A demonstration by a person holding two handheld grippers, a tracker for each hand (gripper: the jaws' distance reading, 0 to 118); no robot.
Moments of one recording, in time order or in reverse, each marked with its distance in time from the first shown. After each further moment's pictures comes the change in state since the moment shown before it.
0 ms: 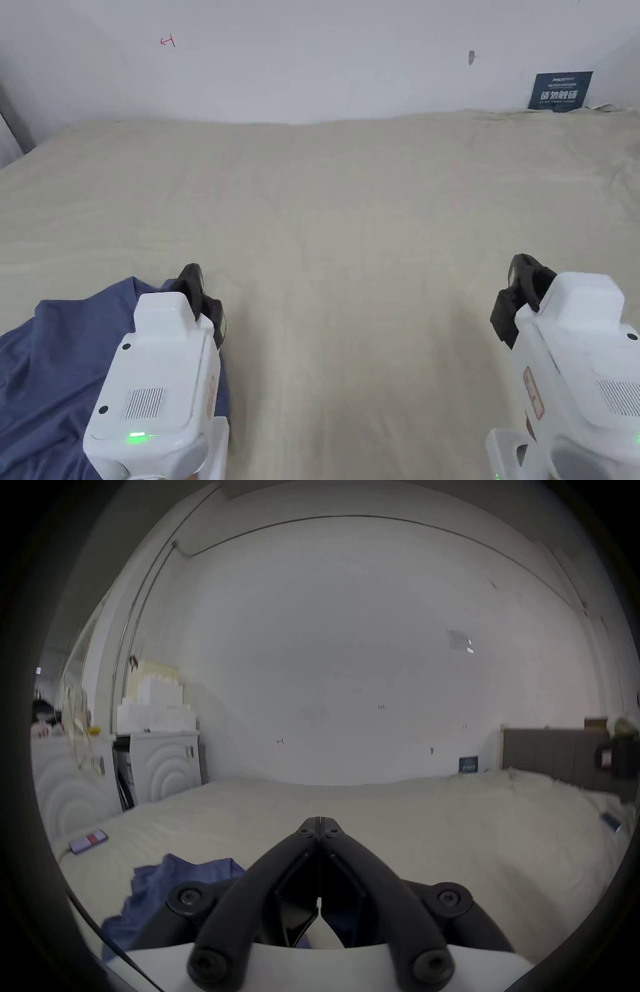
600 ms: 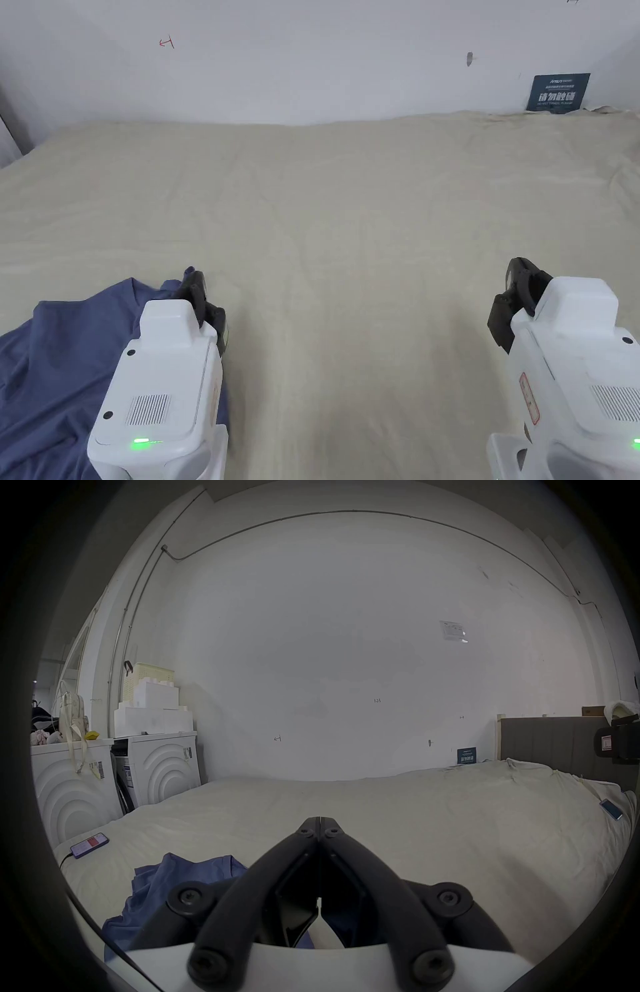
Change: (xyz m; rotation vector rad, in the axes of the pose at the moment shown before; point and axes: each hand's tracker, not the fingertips) left arm -0.003 -0.006 0.002 -0.016 -0.017 0.016; right arm -0.006 0.002 0.004 0.004 -0.001 0.037
